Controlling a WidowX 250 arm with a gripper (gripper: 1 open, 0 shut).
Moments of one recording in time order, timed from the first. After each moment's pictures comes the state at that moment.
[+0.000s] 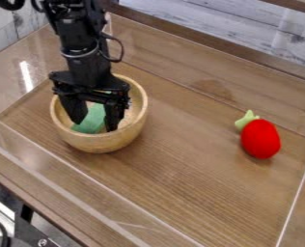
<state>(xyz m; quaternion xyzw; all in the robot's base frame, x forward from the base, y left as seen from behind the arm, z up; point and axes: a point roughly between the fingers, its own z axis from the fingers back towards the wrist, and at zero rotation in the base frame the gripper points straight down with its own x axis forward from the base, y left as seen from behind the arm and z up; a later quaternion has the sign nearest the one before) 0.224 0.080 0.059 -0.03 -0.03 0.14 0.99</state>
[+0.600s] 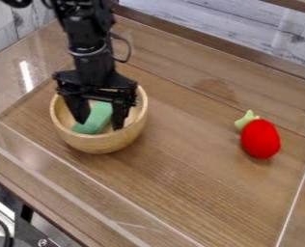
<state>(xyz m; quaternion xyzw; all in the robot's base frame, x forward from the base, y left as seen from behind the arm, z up) 0.224 0.062 0.064 -0.02 0.00 0.17 0.99</state>
